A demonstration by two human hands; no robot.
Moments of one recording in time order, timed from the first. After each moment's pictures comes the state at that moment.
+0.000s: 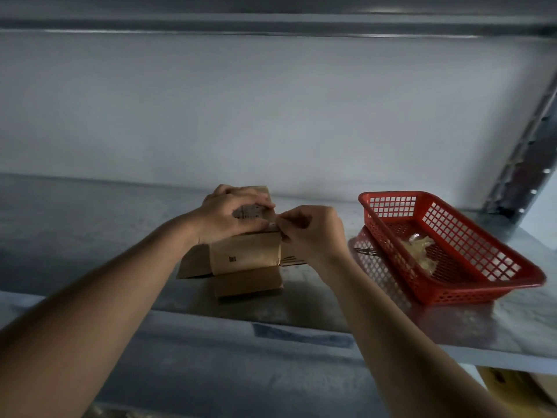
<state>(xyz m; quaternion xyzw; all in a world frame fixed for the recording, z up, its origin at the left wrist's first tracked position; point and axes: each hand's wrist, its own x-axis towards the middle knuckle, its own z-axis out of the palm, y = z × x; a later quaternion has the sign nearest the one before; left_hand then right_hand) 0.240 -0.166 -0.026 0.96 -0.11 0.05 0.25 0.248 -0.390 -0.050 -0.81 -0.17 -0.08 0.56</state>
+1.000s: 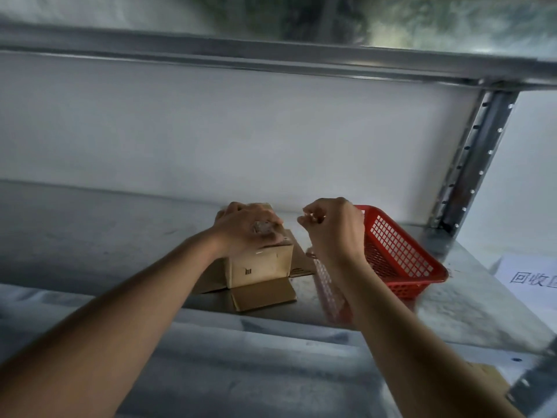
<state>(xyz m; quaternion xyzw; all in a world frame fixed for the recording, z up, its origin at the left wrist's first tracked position) 0.226 -0.289 -0.023 0.96 -0.08 0.09 0.24 0.225 -0.502 0.000 -0.88 -0.13 -0.27 0.37</state>
